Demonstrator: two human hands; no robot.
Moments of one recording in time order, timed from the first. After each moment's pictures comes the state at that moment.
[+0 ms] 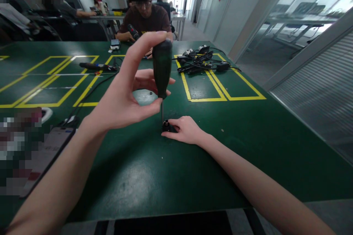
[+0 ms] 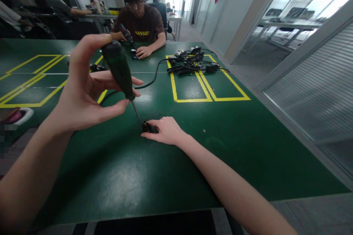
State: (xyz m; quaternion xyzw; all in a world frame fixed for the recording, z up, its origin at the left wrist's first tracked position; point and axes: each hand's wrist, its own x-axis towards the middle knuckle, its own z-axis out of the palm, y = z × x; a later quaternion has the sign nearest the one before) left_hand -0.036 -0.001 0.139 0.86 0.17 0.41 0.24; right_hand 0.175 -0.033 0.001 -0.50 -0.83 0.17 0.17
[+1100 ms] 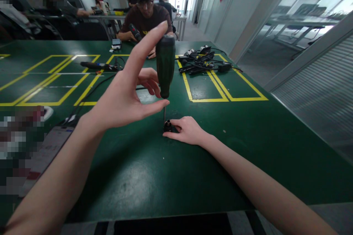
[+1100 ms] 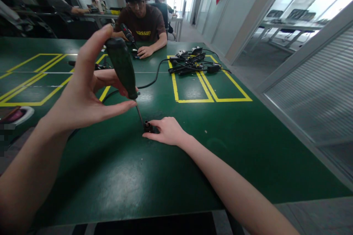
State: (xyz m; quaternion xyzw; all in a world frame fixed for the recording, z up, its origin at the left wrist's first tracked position) left_hand -0.042 0.004 0.140 0.87 0.19 0.40 0.21; right_hand 0.177 -0.033 0.000 -0.50 -0.84 0.16 0.16
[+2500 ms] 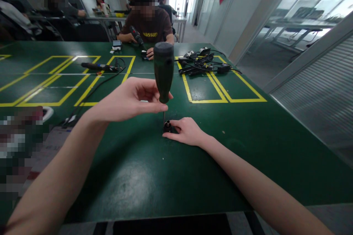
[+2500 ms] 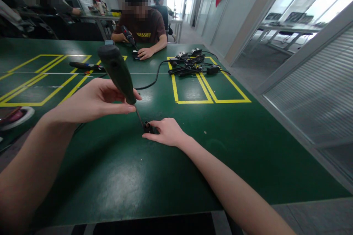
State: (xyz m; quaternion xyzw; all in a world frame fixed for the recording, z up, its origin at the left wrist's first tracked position) left_hand -0.040 0.013 0.138 0.83 0.28 0.27 0.40; right_hand 0.177 -0.034 0.001 -0.51 -0.83 0.17 0.16
